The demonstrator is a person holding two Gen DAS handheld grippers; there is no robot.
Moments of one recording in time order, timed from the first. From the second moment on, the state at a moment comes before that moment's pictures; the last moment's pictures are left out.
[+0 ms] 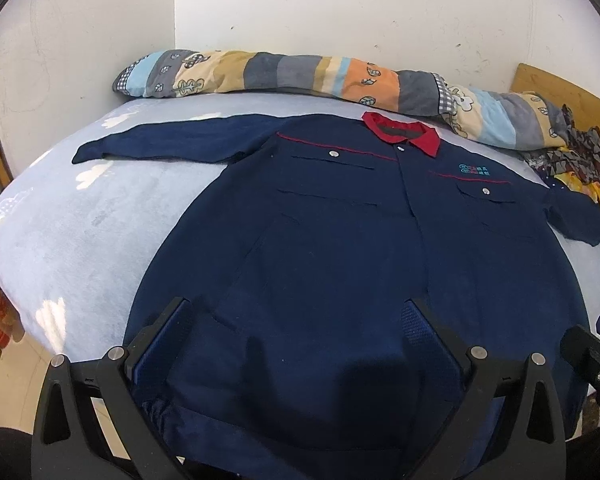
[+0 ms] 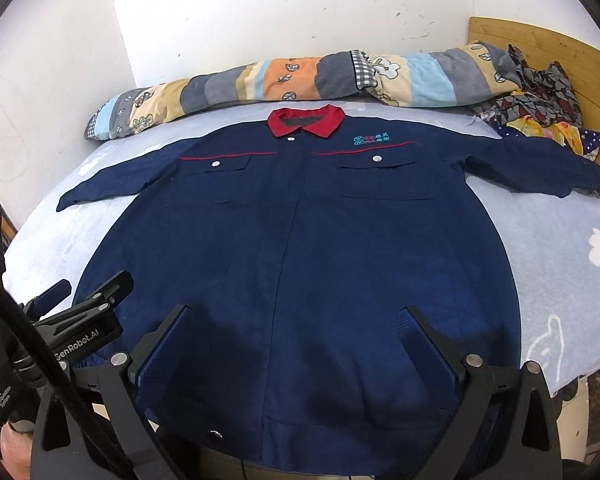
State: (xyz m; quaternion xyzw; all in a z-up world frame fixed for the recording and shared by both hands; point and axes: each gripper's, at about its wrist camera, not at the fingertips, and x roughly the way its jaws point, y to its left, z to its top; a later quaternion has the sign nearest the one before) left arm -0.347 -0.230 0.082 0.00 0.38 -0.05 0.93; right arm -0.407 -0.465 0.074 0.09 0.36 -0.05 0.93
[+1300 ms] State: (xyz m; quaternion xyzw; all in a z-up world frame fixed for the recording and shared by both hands) left arm -0.356 -0.236 0.083 0.04 0.35 -0.05 0.93; right arm -0.408 -0.449 0.070 0.07 0.36 -0.03 0.93
